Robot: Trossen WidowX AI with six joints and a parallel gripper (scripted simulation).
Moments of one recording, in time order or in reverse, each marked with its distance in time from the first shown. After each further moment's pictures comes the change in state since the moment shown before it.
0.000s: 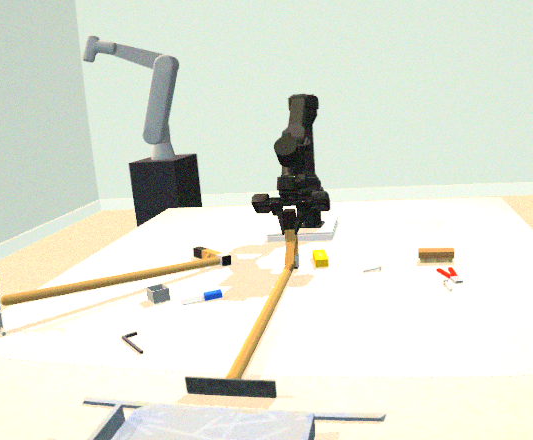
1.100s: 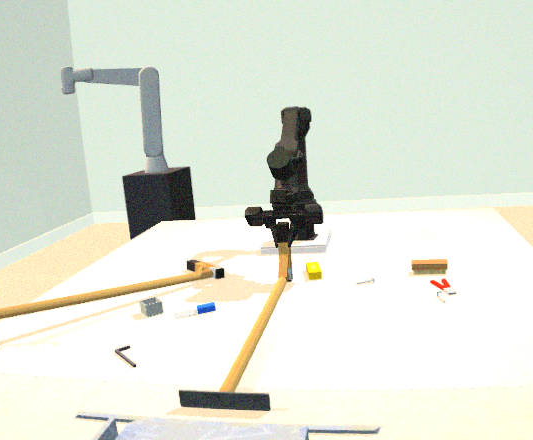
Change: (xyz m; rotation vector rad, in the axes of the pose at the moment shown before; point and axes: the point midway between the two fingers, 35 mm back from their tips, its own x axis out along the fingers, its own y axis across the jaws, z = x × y) arm 0.000 0.000 -0.002 0.000 0.005 0.000
